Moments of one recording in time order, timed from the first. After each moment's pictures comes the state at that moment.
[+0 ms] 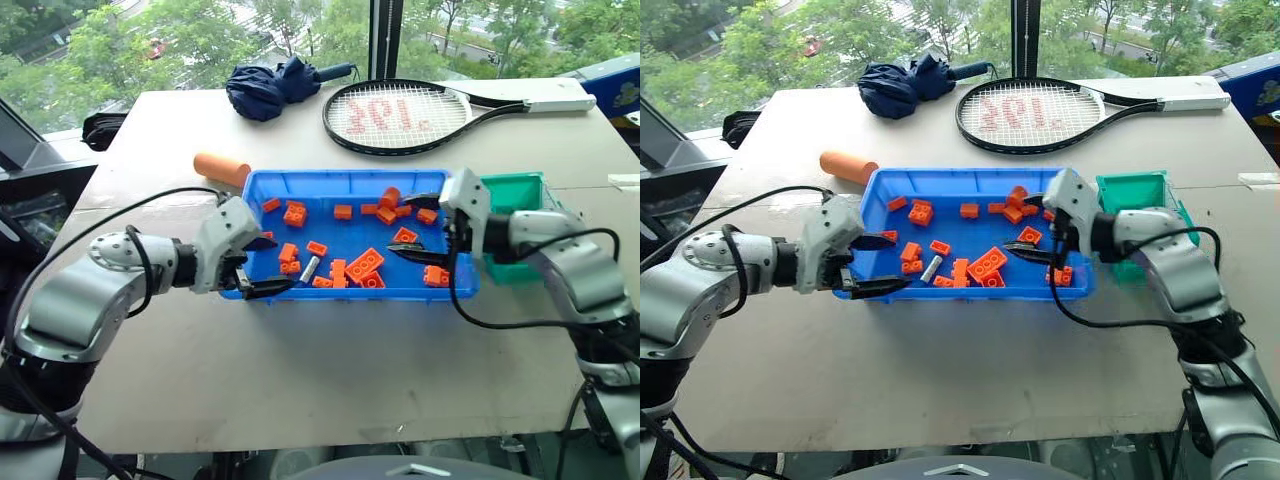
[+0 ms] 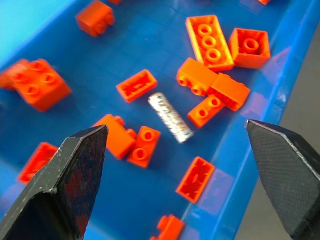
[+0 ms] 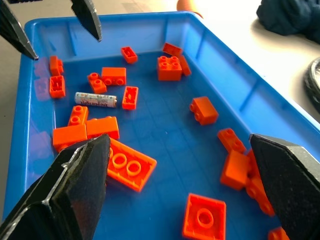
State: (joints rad) left arm -0.36 1.00 -0.04 -0.36 -0.54 0.85 -0.95; right arm -0.49 -0.63 0.09 -0.28 0.34 0.55 0.96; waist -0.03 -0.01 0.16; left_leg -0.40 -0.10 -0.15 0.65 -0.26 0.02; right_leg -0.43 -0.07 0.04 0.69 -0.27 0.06
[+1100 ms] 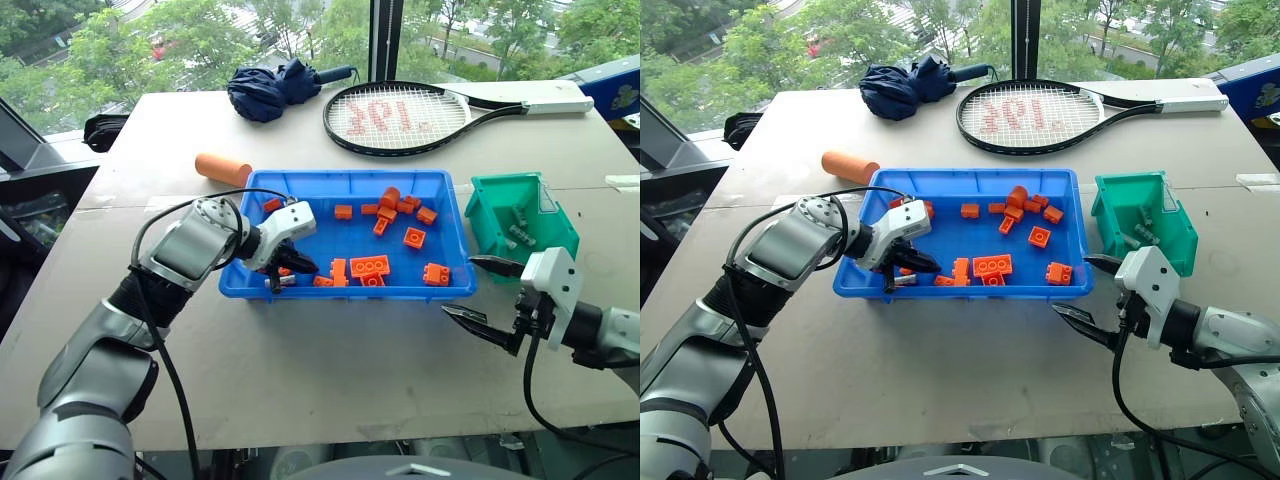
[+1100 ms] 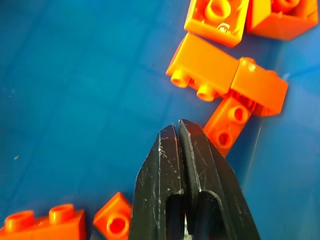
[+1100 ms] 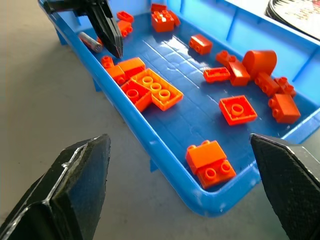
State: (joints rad) left arm -0.77 0.82 -0.46 0.07 -0.20 0.83 -1.22; right arm 0.12 -0.74 -0.25 -0.74 0.54 0.60 0.81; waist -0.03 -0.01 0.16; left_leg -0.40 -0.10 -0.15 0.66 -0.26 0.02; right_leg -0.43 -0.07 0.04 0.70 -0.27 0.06
